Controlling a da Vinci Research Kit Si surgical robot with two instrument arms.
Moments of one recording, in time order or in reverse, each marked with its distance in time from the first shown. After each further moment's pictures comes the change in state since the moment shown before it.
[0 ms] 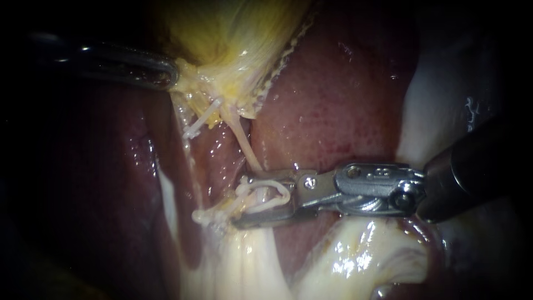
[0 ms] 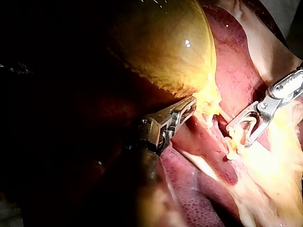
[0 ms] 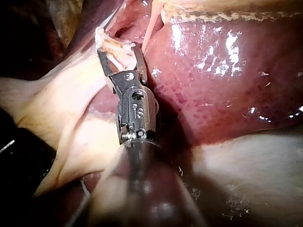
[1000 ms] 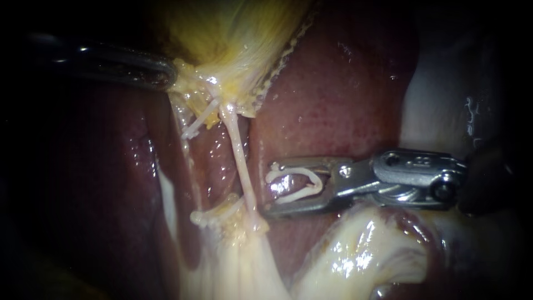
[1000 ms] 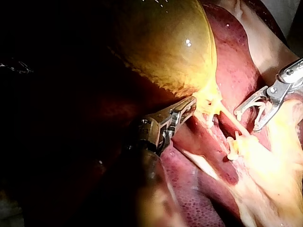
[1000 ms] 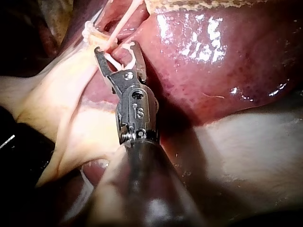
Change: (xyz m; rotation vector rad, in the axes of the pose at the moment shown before) right arm 0.001 0.001 -0.004 0.013 0.023 0.021; left arm 0.000 0.000 0.000 0.002 0.000 0.002
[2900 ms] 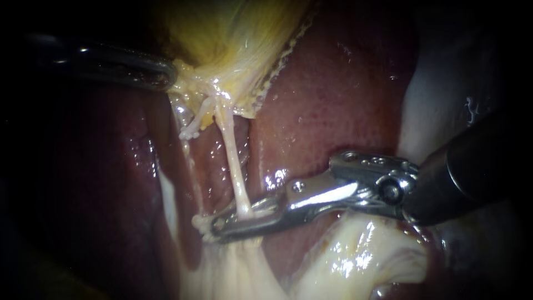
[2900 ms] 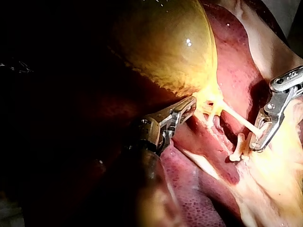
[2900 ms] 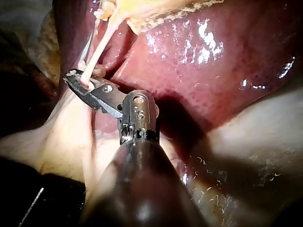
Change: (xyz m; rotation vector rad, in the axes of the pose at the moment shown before) right arm 0.001 -0.002 0.003 0.352 0.005 0.303; left arm 0.000 0.000 0.000 0.000 0.000 0.001
